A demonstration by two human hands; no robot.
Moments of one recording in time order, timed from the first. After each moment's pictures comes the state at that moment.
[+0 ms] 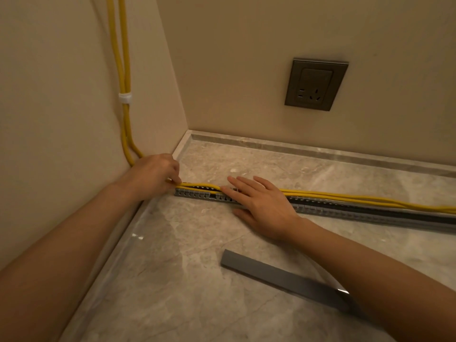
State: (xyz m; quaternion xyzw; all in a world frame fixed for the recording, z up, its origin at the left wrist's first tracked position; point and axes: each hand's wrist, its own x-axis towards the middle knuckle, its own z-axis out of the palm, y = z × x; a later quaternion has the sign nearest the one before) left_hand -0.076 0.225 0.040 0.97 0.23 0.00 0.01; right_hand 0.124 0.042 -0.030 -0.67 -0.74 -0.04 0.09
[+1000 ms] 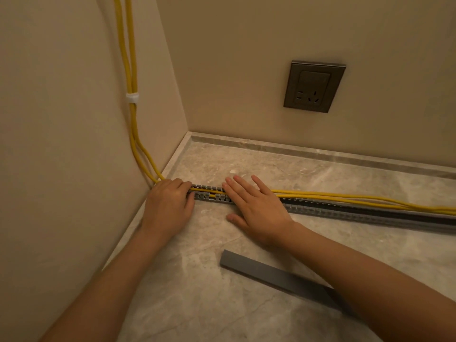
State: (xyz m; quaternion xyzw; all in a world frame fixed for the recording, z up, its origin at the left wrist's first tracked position) left_hand -0.070 0.156 -0.006 0.92 0.35 0.19 -0.01; right_hand 0.113 0.042 -0.032 -0.68 -0.73 -0.04 0.03
